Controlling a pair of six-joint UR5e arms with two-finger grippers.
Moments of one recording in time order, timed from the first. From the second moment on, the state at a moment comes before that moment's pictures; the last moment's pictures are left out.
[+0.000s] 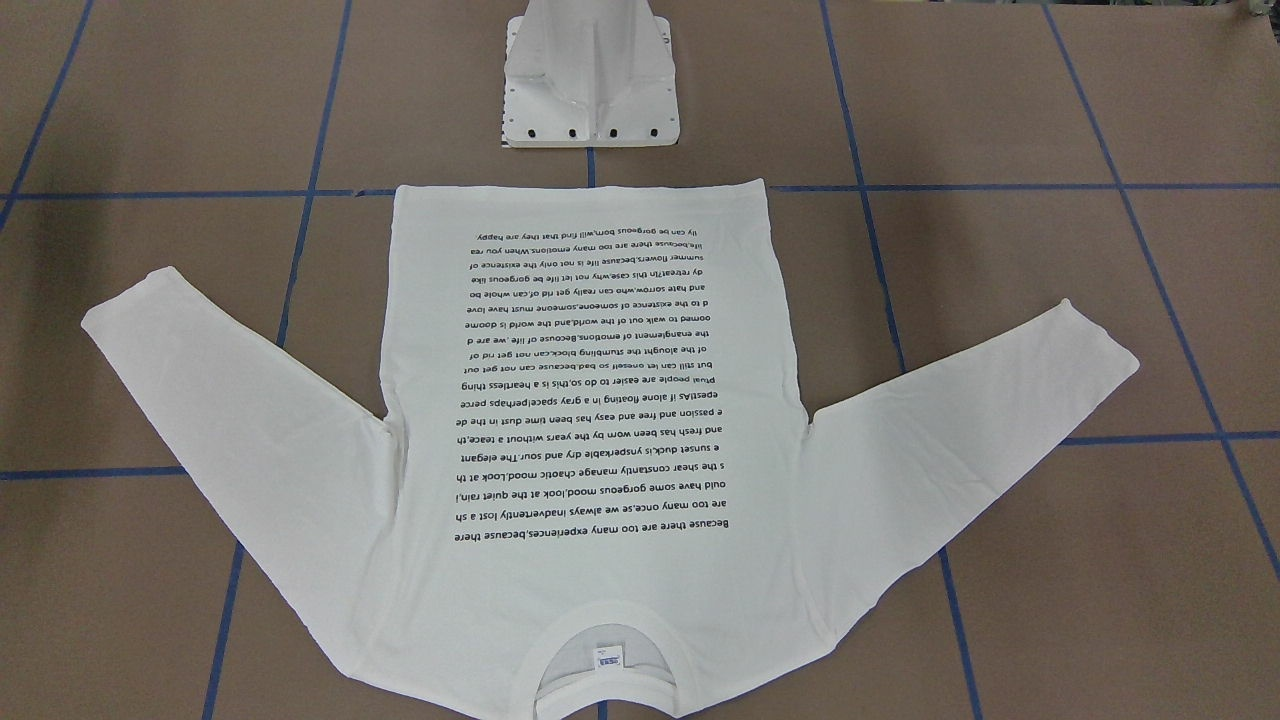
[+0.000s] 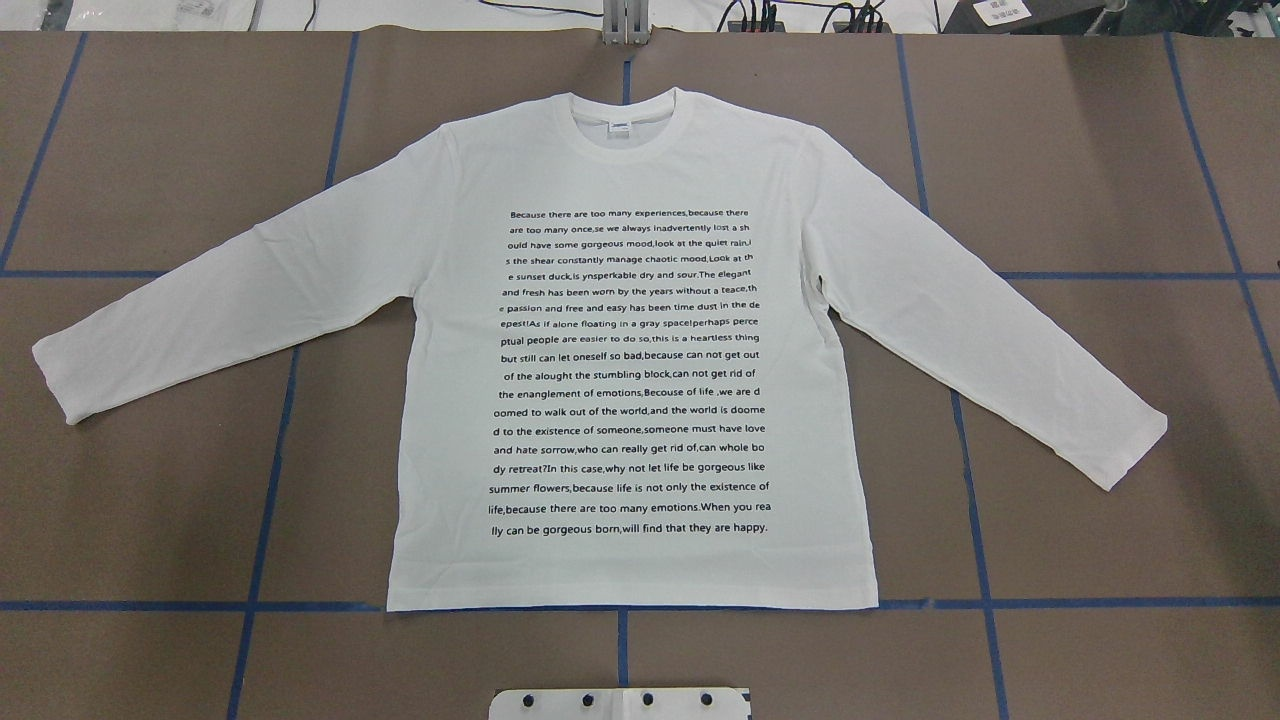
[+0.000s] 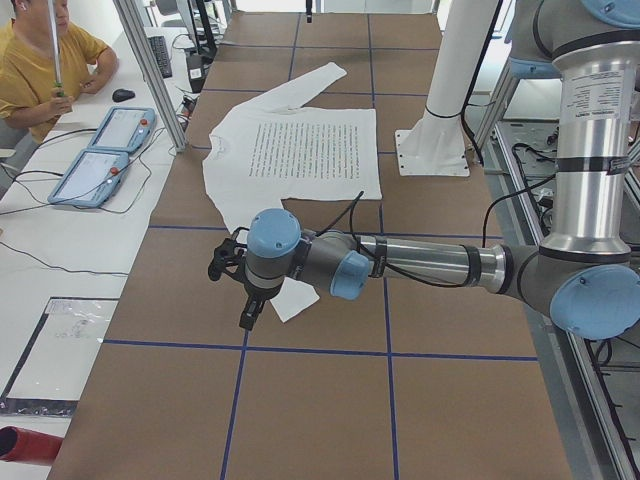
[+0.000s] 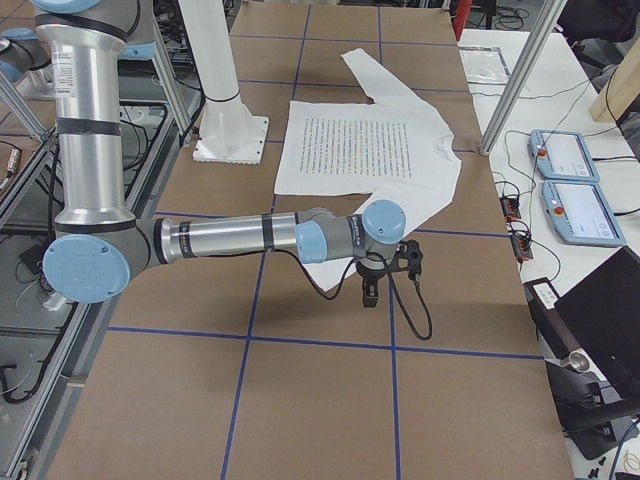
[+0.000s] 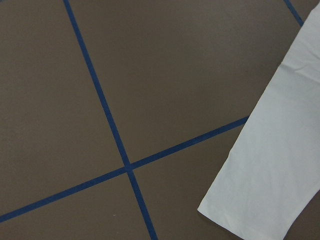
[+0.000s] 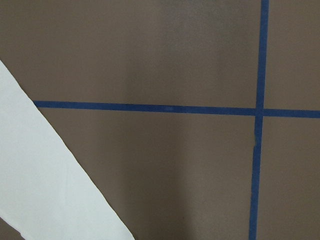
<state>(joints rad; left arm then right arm) -1.60 -1.54 -1.69 -1.84 -2.39 0.03 1.43 -1.57 1.68 -1.50 2.44 0.17</state>
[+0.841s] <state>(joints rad) -1.59 -1.53 -1.65 -1.86 -2.36 0.05 1.43 -1.60 1.64 -1.43 2.44 0.14</state>
